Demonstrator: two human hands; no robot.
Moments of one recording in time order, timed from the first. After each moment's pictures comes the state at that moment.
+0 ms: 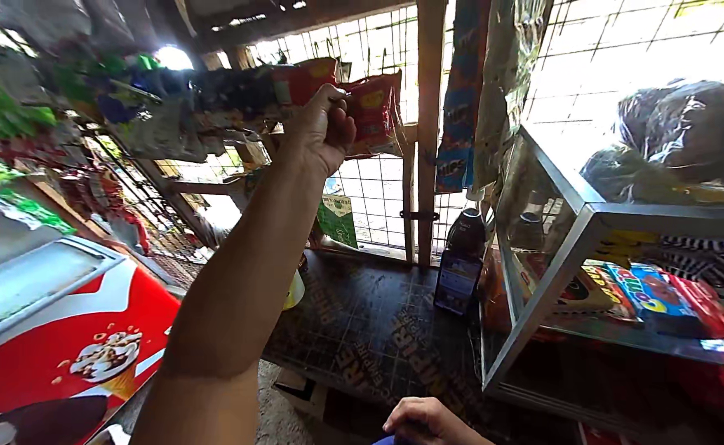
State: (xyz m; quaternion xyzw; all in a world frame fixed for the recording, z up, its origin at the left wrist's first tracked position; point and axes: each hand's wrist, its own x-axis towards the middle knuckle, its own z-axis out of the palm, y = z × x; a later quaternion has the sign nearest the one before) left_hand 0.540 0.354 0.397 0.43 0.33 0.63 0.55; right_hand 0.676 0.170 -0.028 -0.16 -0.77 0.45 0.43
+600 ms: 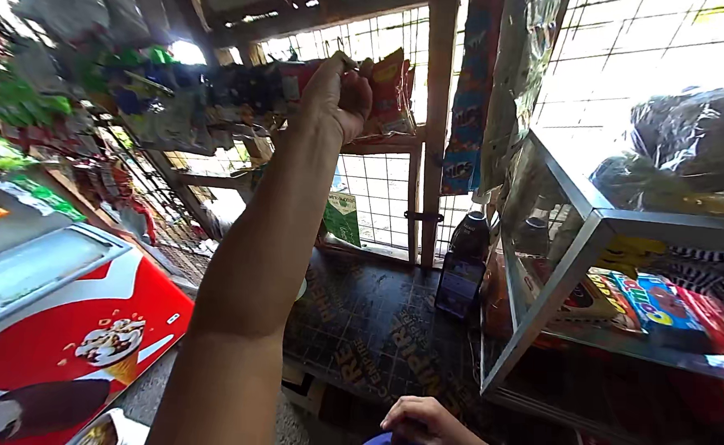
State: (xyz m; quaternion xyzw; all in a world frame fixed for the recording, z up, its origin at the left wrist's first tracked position) left_hand 0.551 0.371 0.424 0.39 0.28 0.64 0.61; right_hand 0.679 0.172 -0.027 -0.14 -0.77 0.46 0.43
